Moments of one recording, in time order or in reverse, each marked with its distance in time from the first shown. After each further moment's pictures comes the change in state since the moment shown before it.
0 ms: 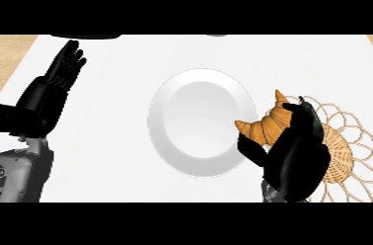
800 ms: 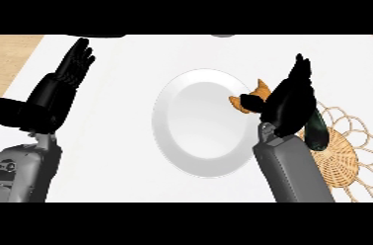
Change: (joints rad) left arm -0.032 -0.018 -0.021 0.027 -0.010 -0.006 -0.006; right arm -0.311 0.001 -0.250 0.361 -0.197 -0.253 -0.053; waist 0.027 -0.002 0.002
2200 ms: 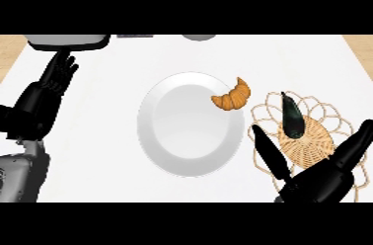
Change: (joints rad) left arm 0.064 0.020 0.061 0.020 -0.005 0.020 -0.014; right arm 0.471 0.006 0.230 -0.431 0.268 -0.460 0.055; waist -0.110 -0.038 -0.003
